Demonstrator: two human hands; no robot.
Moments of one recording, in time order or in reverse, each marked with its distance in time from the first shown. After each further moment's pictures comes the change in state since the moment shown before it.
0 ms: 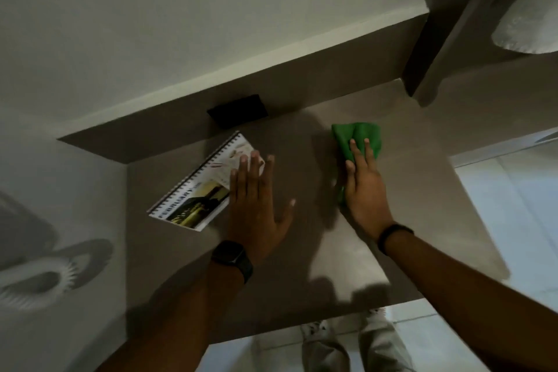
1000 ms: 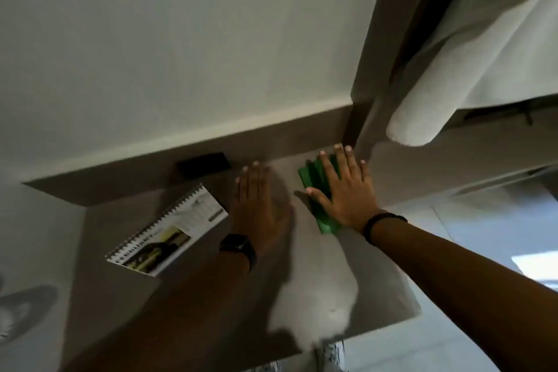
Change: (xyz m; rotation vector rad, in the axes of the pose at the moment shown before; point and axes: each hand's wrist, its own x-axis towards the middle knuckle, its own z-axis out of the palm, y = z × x) left_hand 0.095 0.092 0.005 -0.129 -0.051 -0.060; right_hand 0.068 -0.010 -0.127 -0.732 -0.115 -0.268
